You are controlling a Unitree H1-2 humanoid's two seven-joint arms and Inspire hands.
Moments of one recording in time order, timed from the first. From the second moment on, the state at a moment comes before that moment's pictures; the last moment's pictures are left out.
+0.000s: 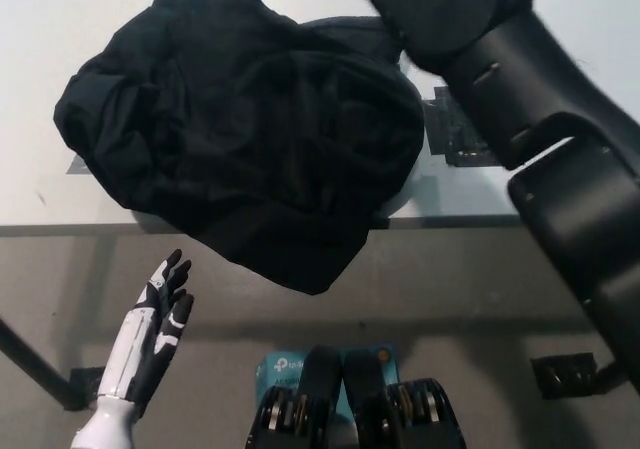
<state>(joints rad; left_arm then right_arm) 0.02 0.14 -0.02 -0.15 0.11 -0.02 -0.04 -1.56 -0.05 0.32 0.82 -0.20 0.21 0.33</state>
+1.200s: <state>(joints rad) -0.05 0.13 0.03 -0.09 0.09 0.00 -0.04 -0.32 -0.30 -0.16 -0.49 0.00 0.32 0.33</state>
